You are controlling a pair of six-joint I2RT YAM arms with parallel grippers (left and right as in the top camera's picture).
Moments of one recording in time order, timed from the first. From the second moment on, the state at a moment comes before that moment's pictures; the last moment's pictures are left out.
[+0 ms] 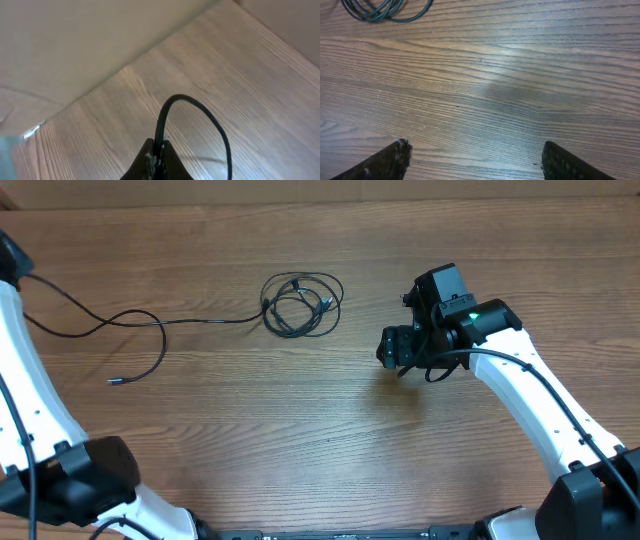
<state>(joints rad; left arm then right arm) 0.46 1.85 2.18 -1.20 -0.43 -0.30 0.33 1.59 1.27 -0.93 -0.19 0.31</state>
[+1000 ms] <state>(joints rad) 0.54 1.86 2.18 -1.29 0.12 -0.33 0.33 1.59 1.27 -0.94 -0.19 0.31</state>
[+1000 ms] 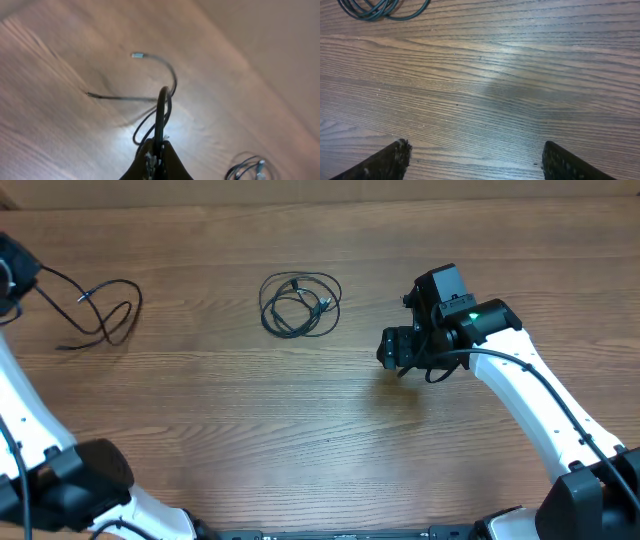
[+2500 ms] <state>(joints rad) 0.50 2.07 2.18 -1.34 0.05 -0.32 0.33 1.59 1.27 -0.96 -0.19 0.30</state>
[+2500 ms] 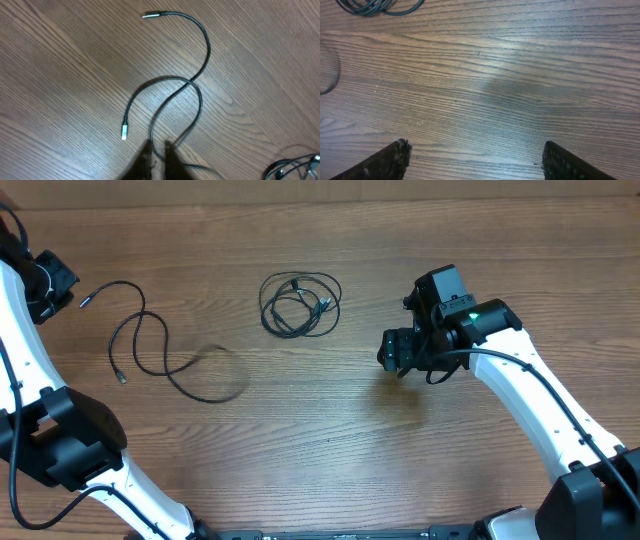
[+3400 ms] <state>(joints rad) 0.15 2.07 2.18 -1.37 0.23 -0.16 0.18 1.59 1.27 -1.11 -0.11 0.36</state>
